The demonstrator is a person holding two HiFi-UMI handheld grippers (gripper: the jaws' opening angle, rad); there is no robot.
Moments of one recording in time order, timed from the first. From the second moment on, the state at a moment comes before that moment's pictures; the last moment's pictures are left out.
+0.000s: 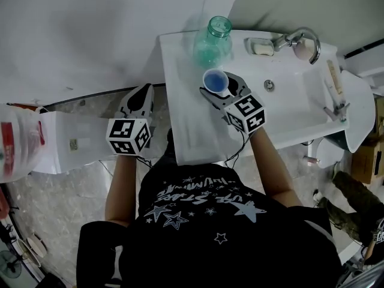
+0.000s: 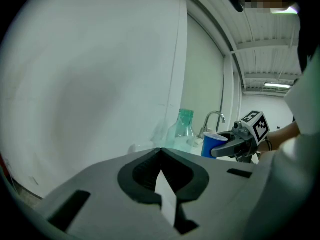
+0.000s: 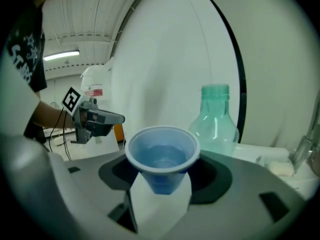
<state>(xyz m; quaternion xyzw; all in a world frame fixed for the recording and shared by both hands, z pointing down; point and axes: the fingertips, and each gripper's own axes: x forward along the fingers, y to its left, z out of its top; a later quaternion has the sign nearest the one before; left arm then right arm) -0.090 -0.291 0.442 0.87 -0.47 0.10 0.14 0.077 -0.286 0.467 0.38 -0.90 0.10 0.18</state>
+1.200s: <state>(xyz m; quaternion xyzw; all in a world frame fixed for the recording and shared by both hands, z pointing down) -0.014 -0.404 0.364 0.92 -0.37 0.07 0.10 0.175 -0.397 0.353 0.43 -0.85 0.05 0.31</state>
